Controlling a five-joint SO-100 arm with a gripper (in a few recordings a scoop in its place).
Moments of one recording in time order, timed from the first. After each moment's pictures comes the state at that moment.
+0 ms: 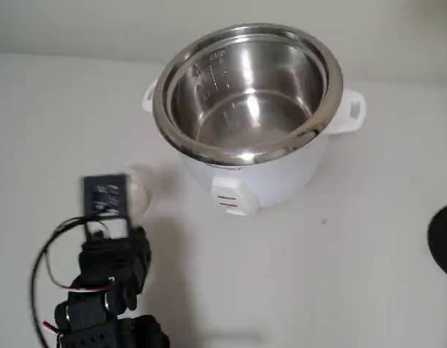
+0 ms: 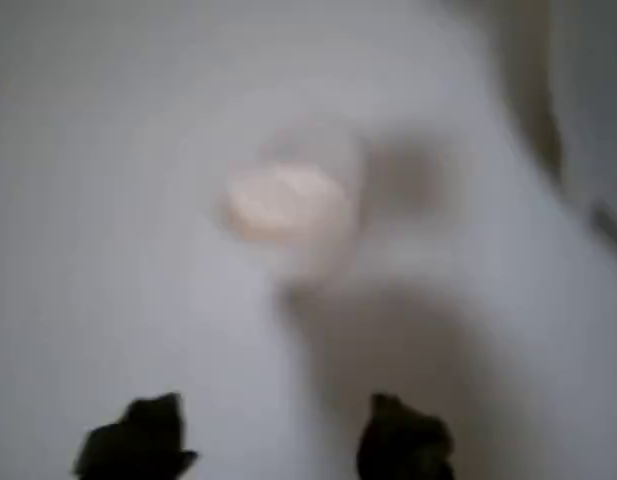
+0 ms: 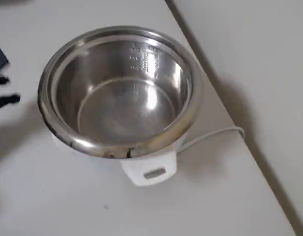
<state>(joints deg) -37.3 190.0 172.7 45.6 -80.2</state>
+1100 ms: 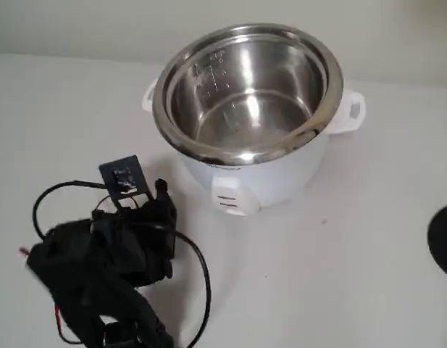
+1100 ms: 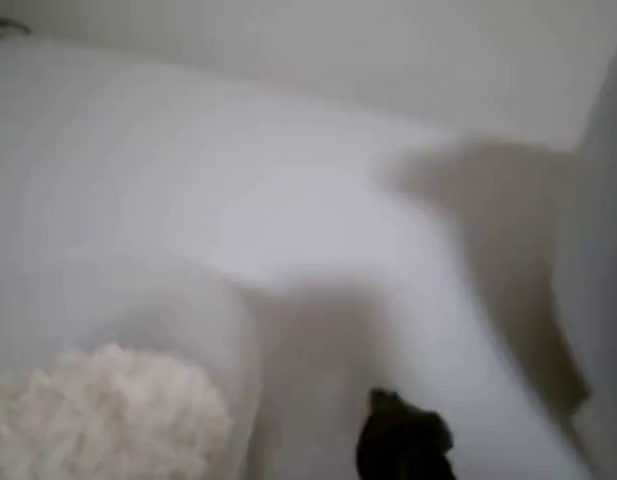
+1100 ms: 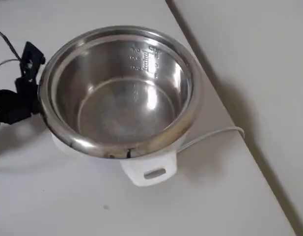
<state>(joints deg) -30.4 66.7 154.2 -78.4 -89.9</state>
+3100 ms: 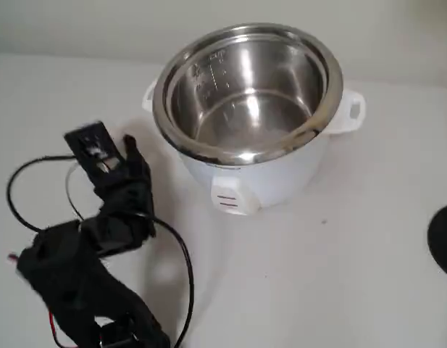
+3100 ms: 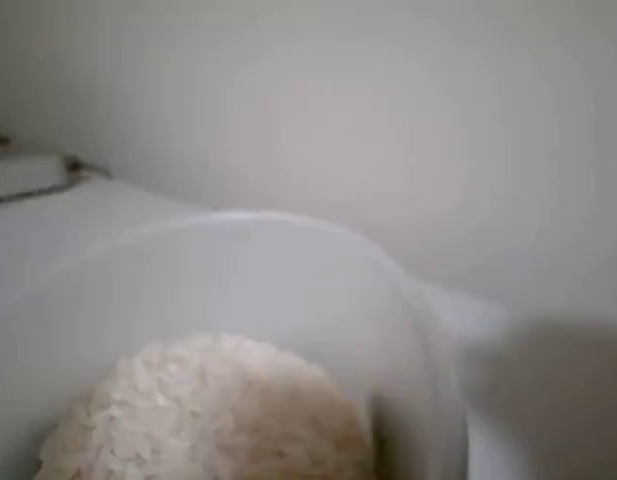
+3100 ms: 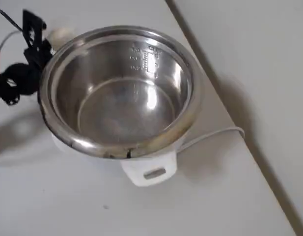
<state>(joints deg) -37.1 83.6 138.0 -60.4 -89.7</state>
